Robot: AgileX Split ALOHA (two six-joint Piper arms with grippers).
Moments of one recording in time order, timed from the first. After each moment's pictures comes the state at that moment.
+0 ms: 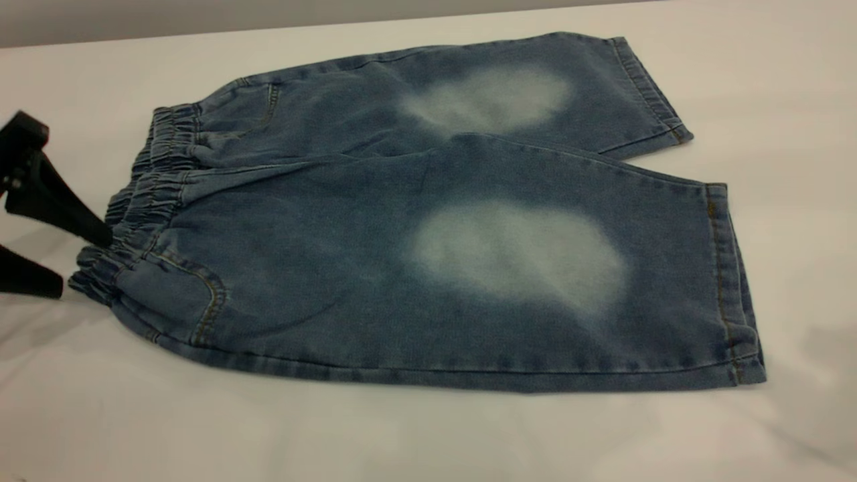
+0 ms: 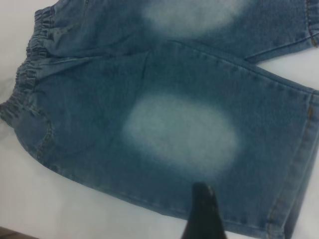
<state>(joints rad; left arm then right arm) 0.31 1.98 -0.78 -0.92 0.70 0.64 0.08 0.91 -0.56 0.66 0.68 -0.40</state>
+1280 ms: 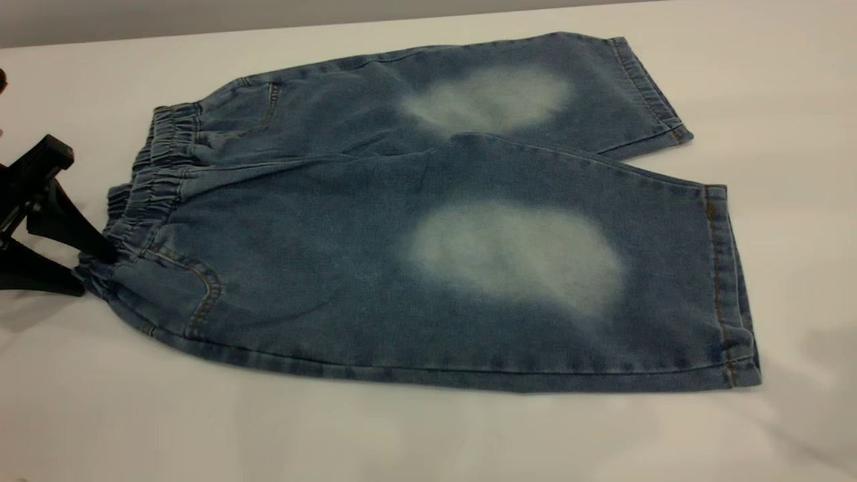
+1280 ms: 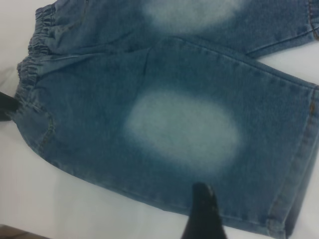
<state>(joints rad) 0.31 2.11 -0.86 -0.98 0.61 0.65 0.08 0.91 -0.56 0.66 0.69 -0.37</state>
